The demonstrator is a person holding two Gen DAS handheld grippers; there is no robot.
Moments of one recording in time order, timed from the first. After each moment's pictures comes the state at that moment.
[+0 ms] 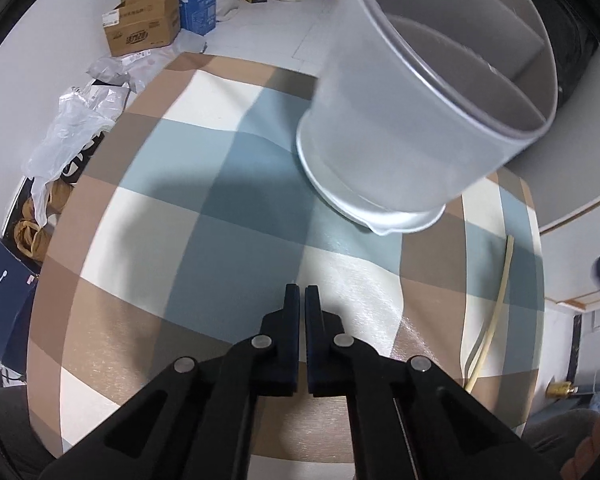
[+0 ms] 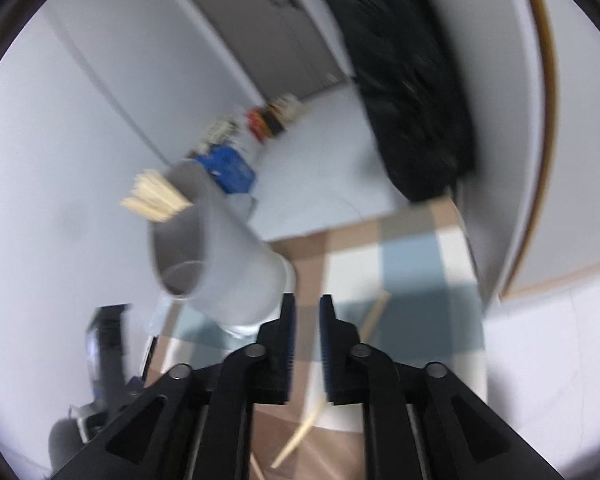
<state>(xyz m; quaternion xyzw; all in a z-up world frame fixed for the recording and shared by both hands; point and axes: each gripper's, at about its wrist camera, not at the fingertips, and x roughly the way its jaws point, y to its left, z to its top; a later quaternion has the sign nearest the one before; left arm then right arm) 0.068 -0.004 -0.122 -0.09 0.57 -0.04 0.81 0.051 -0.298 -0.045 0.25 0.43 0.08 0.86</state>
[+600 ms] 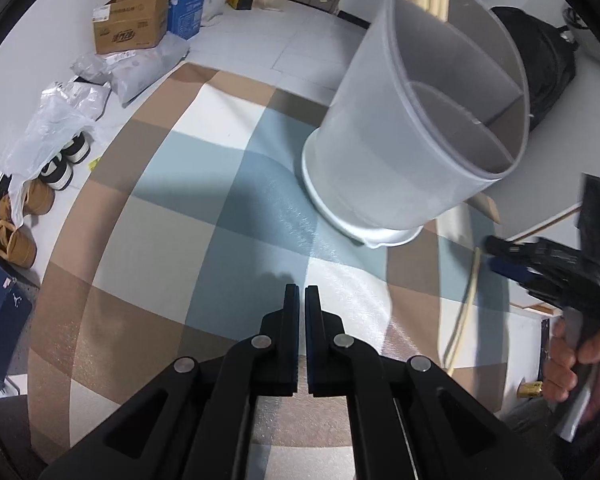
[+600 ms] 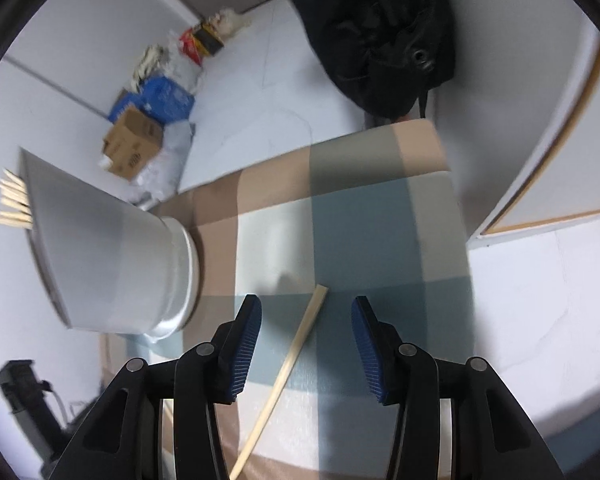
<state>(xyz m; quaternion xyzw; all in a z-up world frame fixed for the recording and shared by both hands) 0.072 0.009 -0.109 -0.13 0.55 -0.10 0.82 0.136 -0.296 -0.113 0.20 0.60 0.04 0.78</state>
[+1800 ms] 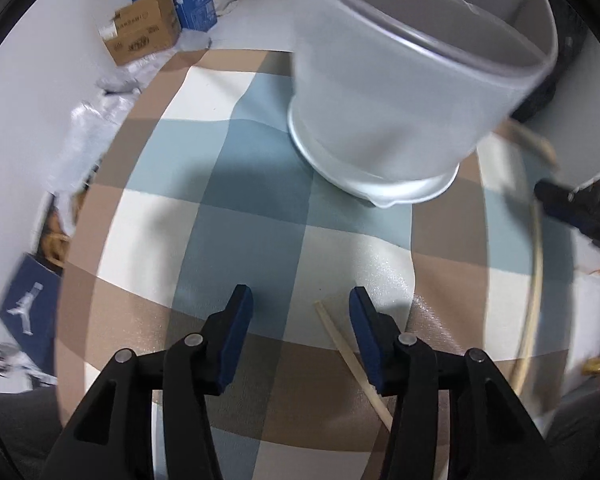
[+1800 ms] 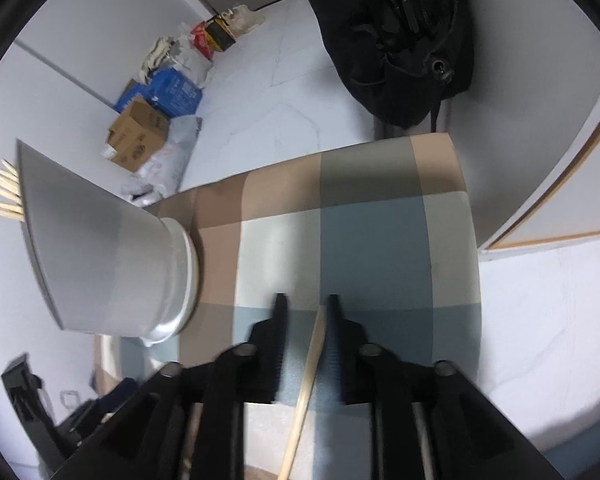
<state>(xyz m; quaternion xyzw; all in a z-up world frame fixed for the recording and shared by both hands) 0.069 -0.042 -0.122 0.01 0.60 -0.01 0.80 0.133 -0.295 -0.108 0.19 0.59 0.06 0.79</state>
